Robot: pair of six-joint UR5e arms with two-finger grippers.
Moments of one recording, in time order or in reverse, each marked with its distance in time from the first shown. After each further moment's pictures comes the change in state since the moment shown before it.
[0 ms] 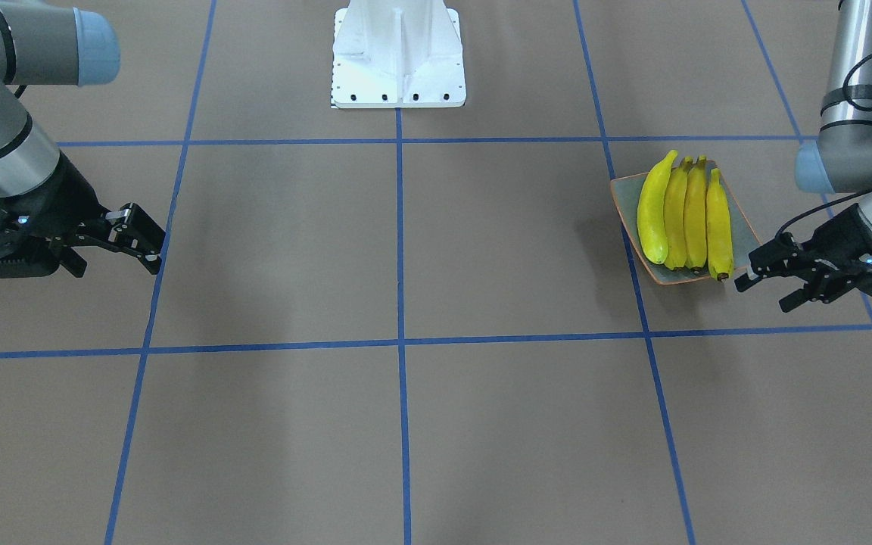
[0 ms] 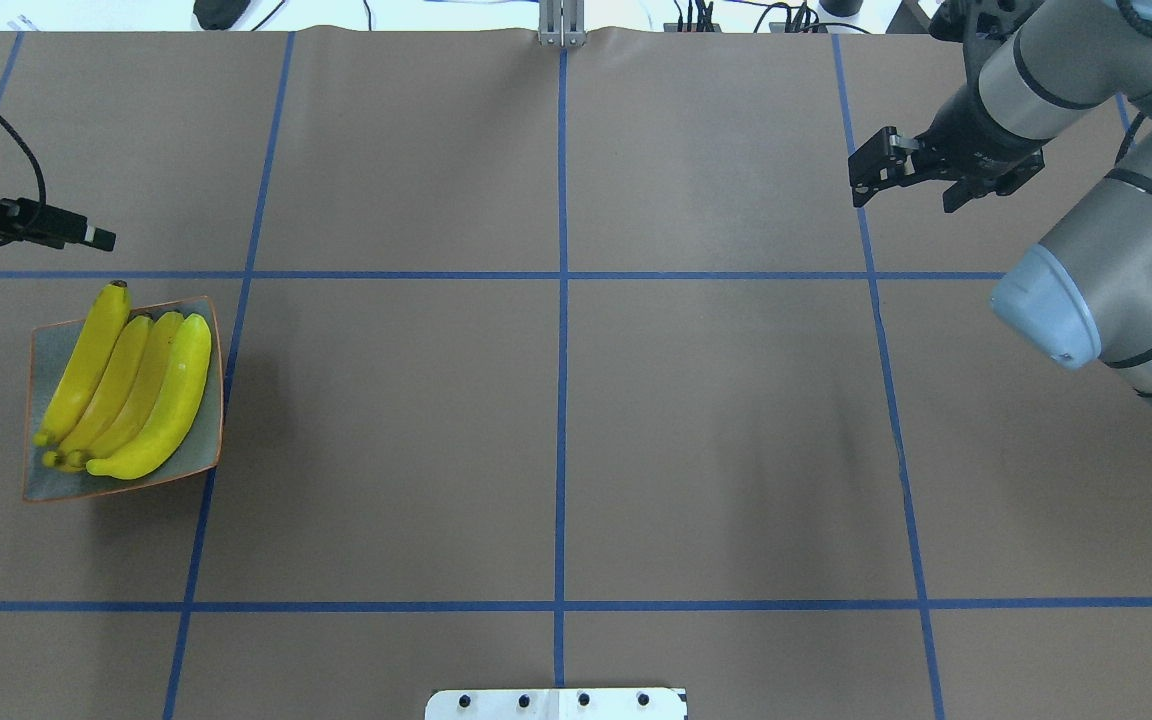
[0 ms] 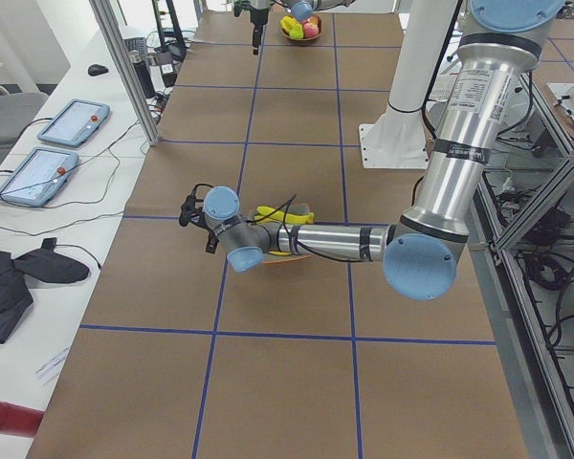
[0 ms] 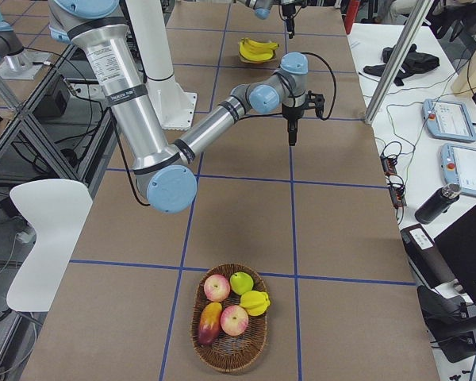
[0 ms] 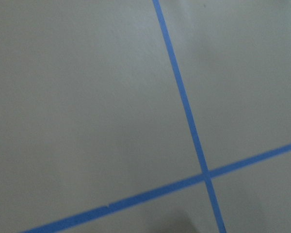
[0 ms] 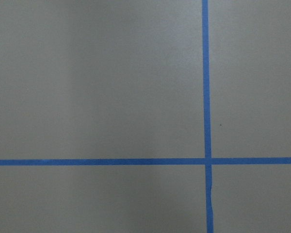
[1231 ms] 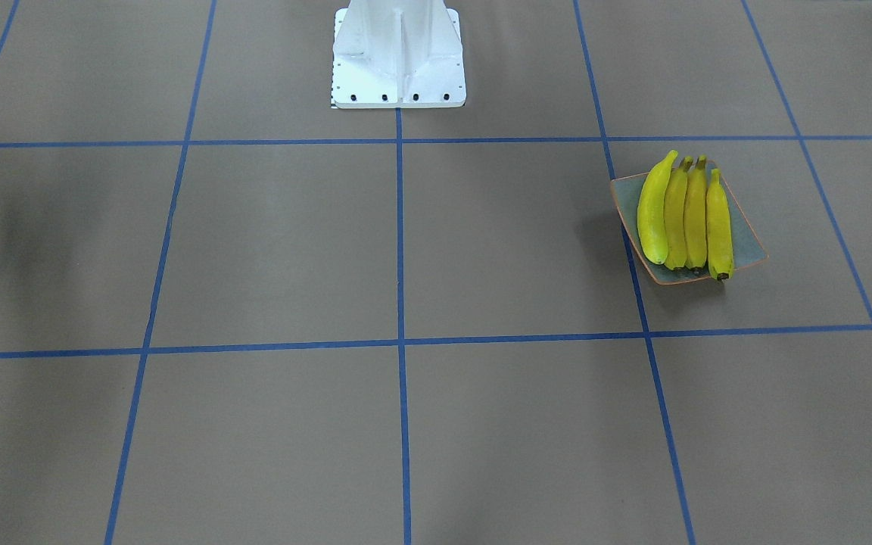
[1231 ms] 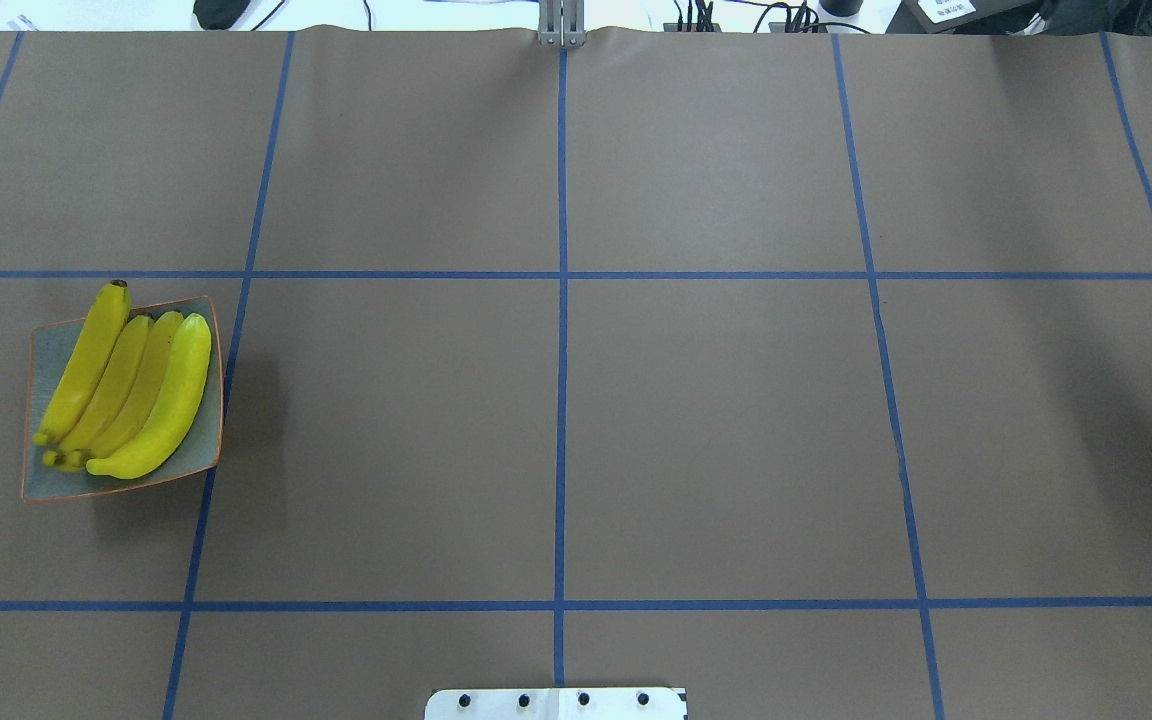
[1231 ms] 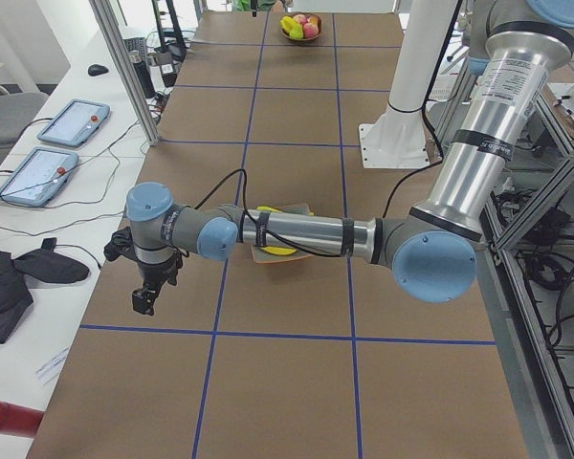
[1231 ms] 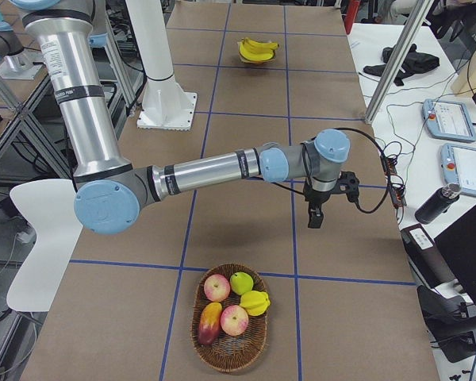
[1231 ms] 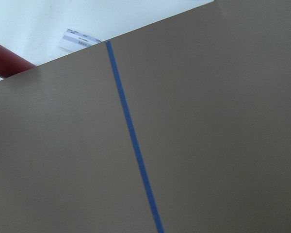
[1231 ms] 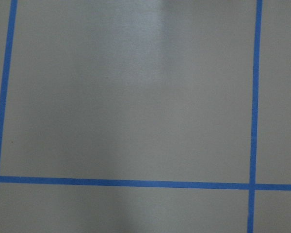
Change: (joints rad) left arm -0.336 -0.069 -0.011 0.780 0.150 0.914; right arm 0.452 -0.166 -0.299 -0.008 0.222 -0.690
